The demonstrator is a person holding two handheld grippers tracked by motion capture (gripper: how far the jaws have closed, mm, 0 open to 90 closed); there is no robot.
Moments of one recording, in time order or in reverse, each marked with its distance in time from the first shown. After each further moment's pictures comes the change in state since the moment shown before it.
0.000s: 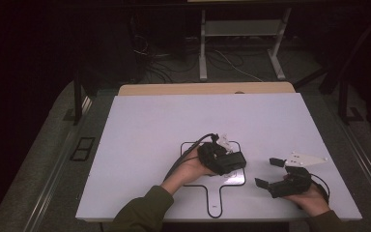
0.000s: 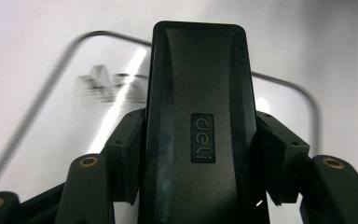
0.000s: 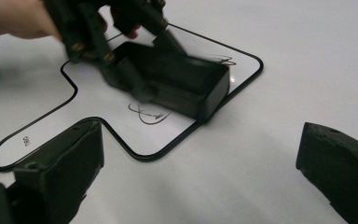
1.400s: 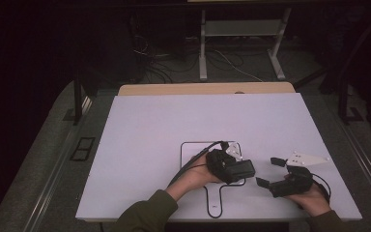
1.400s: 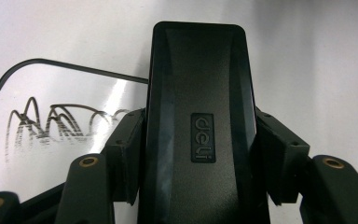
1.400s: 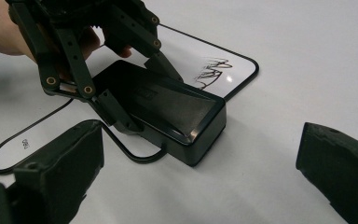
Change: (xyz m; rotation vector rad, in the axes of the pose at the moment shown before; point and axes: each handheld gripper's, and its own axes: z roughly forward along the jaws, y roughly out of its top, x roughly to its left) left arm -0.014 0.010 0.010 0.004 -0.010 0.054; right arm -0.001 0.000 -0.002 -0.010 -0.004 0.008
